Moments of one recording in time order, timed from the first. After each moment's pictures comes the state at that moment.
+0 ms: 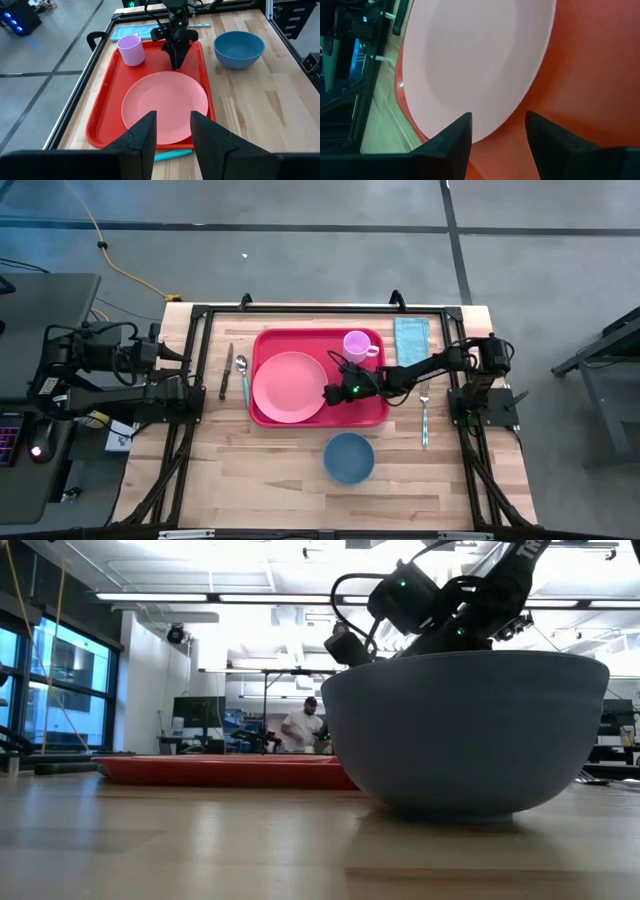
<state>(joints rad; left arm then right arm) 0.27 0.34 1.13 -1.27 0.09 0.23 -0.05 1.81 0.83 0.32 0.02 1.17</state>
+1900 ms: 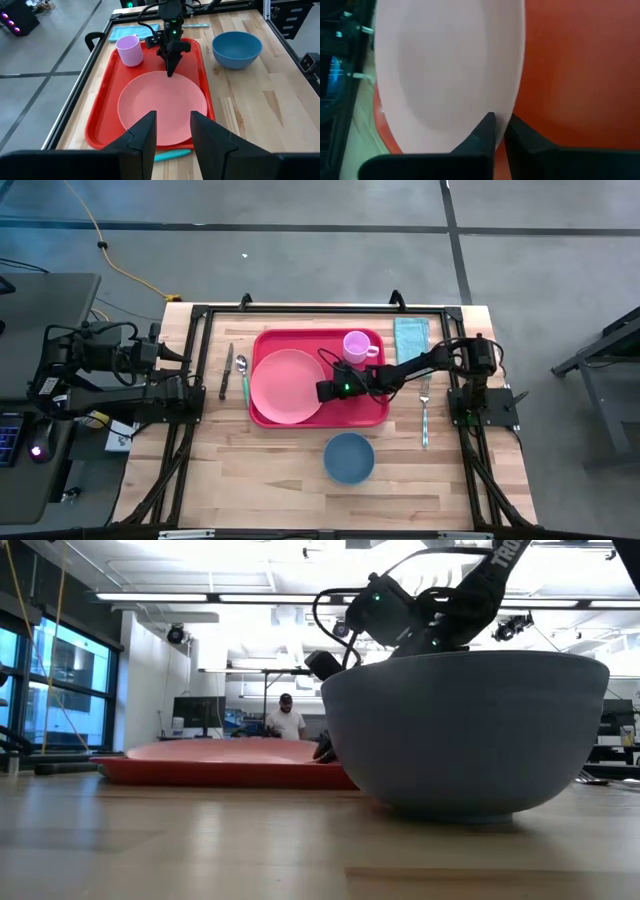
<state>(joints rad) 0.27 0.34 1.13 -1.27 0.10 0.23 -0.07 1.91 0.94 0.24 0.07 1.19</state>
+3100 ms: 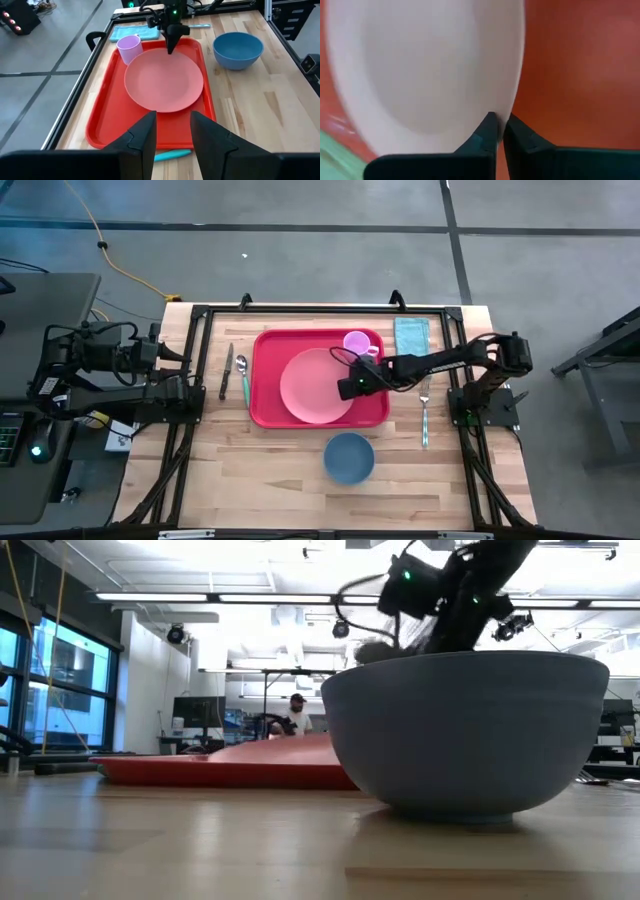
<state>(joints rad) 0.27 0.34 1.13 -1.27 0.09 0.22 -0.07 1.64 0.90 -0.33 0.11 1.18</state>
